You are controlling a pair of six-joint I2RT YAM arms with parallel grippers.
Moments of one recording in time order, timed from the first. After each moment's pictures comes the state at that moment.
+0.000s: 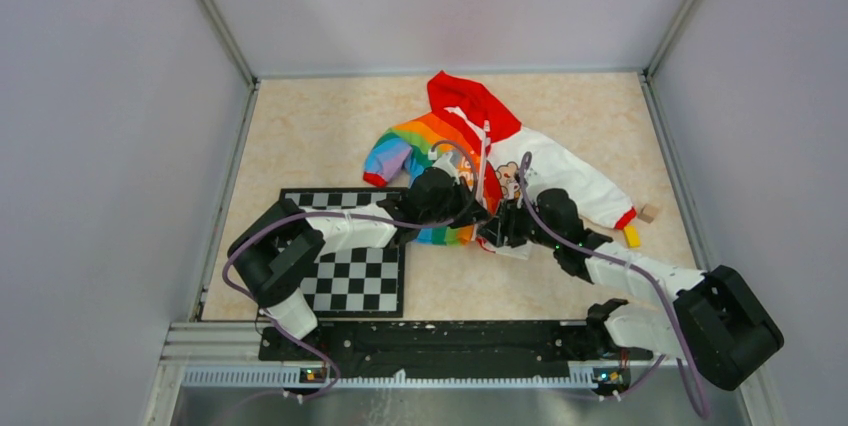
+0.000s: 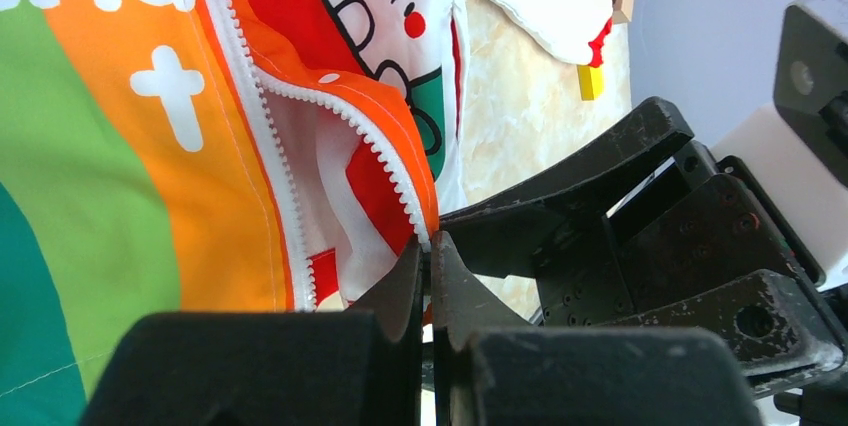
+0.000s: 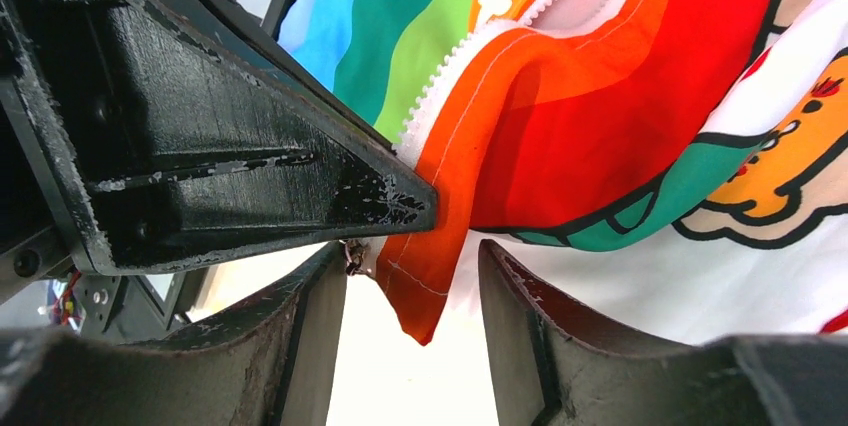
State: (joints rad) left arm -0.87 1.67 0.87 0.33 0.14 -0.97; right arm 0.58 1.13 0.36 0.27 -0.27 0.50
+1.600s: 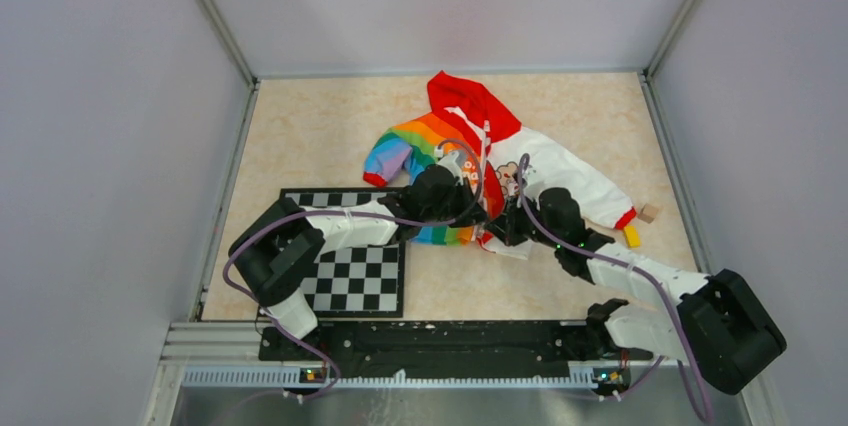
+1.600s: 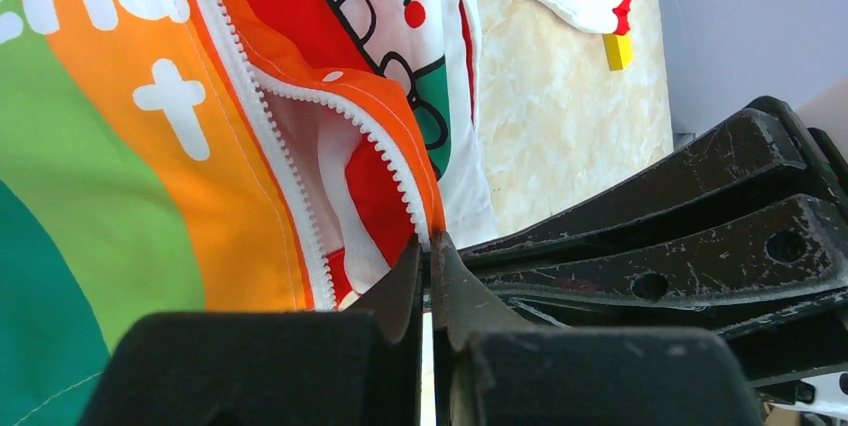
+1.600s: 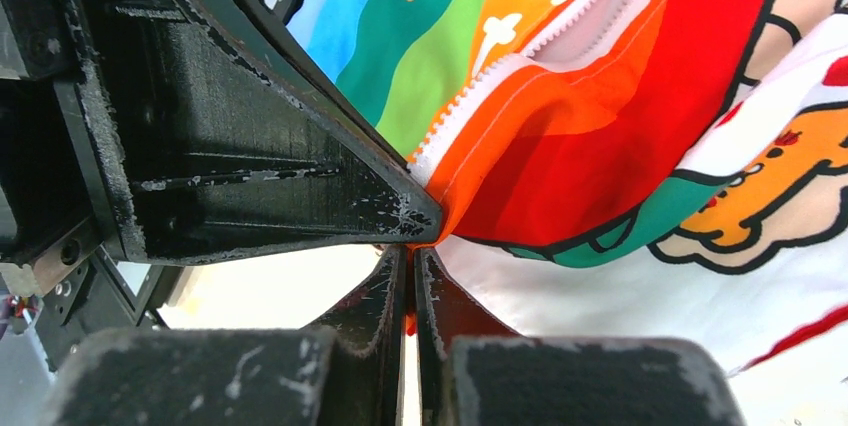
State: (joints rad) left arm -0.87 1.68 0.90 0.27 0.17 -0.86; right arm 0.58 1.10 0.37 0.26 -0.25 0.41
